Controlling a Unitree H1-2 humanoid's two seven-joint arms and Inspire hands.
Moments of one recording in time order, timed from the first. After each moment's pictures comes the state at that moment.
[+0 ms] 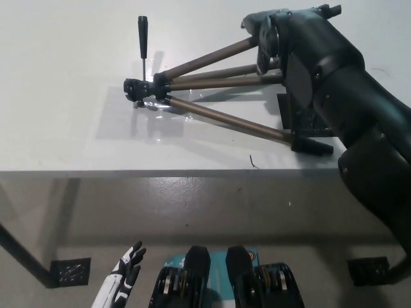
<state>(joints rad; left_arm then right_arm) 0.14 0.16 -0.10 0.08 0.12 -0.27 -0.05 -1.50 -0.07 0.75 1.39 -0.67 0.21 0.39</state>
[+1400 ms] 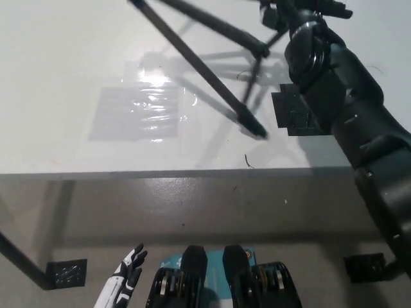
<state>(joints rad) 0.14 0.16 -0.11 0.10 0.12 -0.28 -0.05 -1.37 -0.08 0.14 1.27 -0.58 -0.05 -0.29</state>
